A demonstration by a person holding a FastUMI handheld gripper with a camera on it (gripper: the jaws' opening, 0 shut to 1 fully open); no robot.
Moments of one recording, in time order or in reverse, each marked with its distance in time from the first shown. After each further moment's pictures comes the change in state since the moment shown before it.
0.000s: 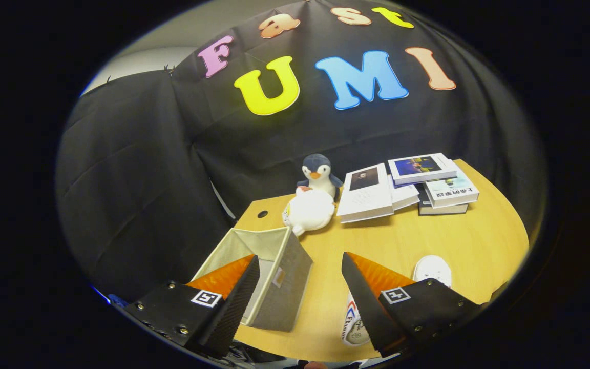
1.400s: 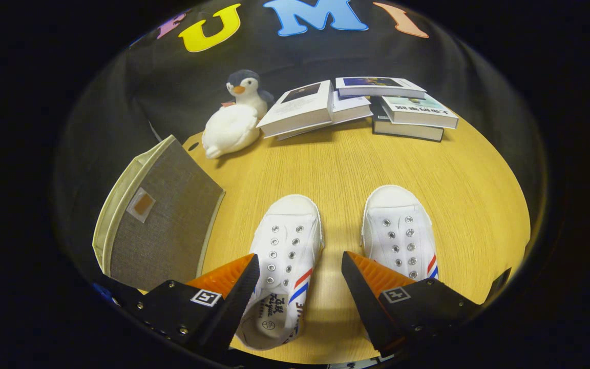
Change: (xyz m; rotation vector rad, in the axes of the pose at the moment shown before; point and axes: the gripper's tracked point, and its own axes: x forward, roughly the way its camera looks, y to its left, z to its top) arm 0.057 -0.143 -0.147 0.026 0.378 -0.197
